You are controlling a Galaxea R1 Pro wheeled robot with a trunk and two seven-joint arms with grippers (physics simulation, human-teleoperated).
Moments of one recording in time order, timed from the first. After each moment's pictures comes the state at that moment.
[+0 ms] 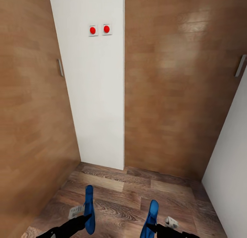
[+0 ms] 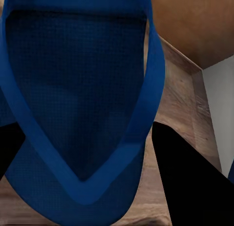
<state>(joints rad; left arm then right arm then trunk) -0.46 0.11 0.27 -0.21 0.10 0.02 -0.79 -0.47 -0.08 -0.01 -0.12 -0.36 0.17 0.65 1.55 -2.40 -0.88</state>
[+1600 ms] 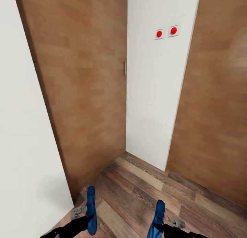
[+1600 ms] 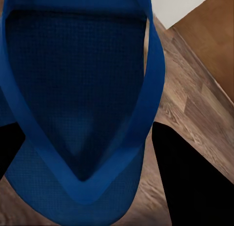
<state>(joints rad) -0.46 0.08 0.27 -0.21 0.08 0.01 -0.74 -0.47 -0.13 -0.01 -0.12 -0.36 0.17 0.65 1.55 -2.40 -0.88</state>
